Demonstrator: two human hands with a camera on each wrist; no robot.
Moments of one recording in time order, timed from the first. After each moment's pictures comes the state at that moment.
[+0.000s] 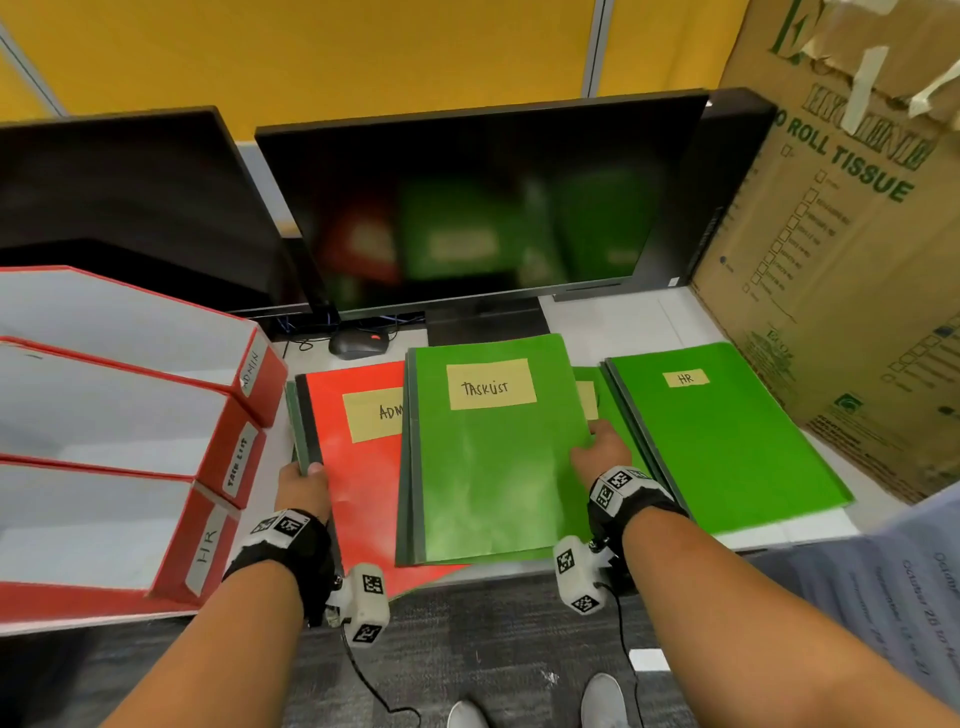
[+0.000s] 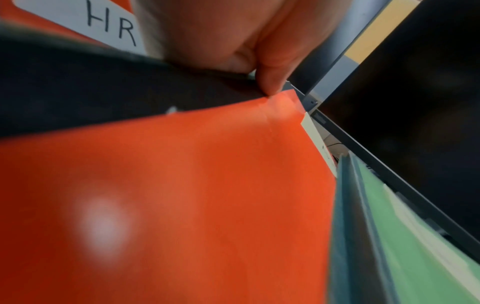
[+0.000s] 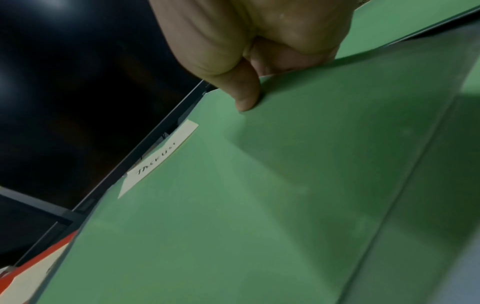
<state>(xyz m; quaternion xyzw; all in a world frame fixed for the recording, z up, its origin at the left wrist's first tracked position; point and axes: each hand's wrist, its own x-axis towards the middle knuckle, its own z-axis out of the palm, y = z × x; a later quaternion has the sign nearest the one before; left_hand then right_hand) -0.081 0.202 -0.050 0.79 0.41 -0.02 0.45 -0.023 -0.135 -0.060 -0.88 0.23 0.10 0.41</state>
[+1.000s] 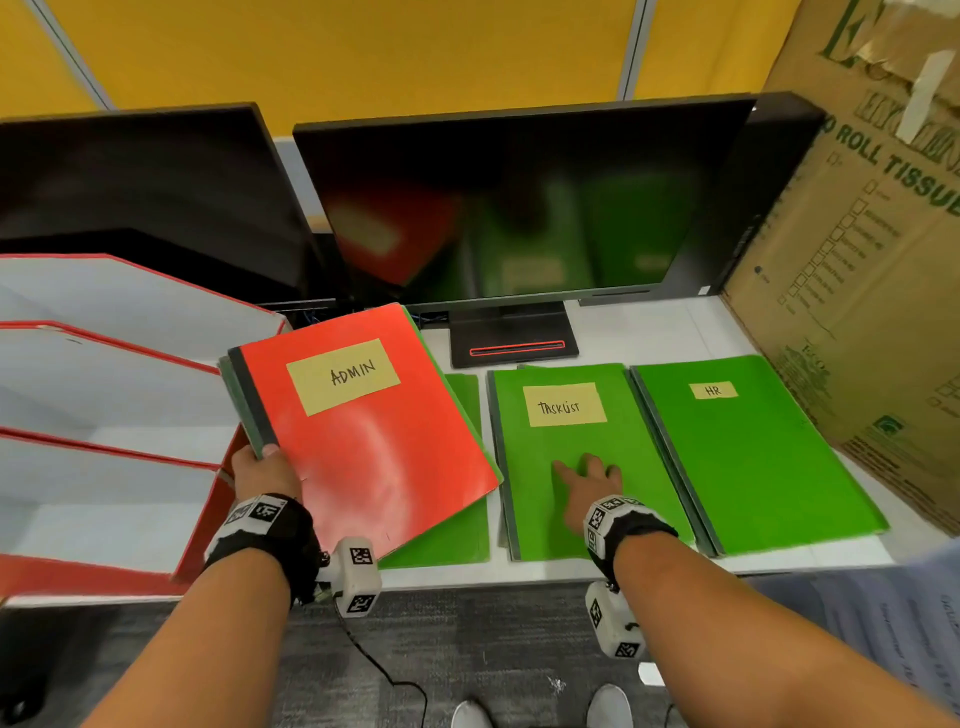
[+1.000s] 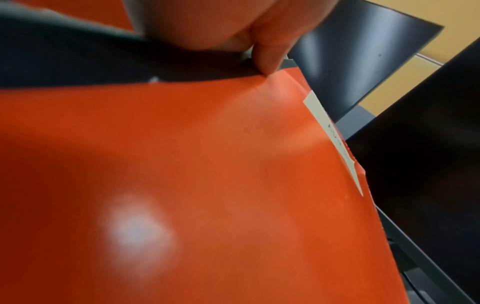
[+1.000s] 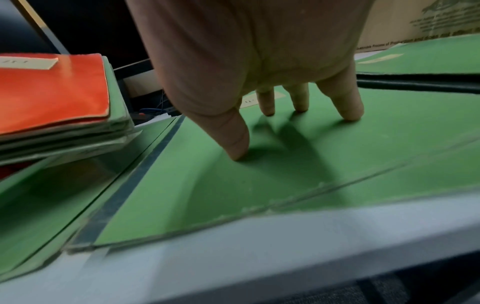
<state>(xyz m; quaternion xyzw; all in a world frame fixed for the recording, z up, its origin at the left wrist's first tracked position) -0.085 0.235 -0.016 0.71 0.51 0.11 0.48 -0.036 -0.116 -0.088 -0.94 0.02 0.33 0.10</state>
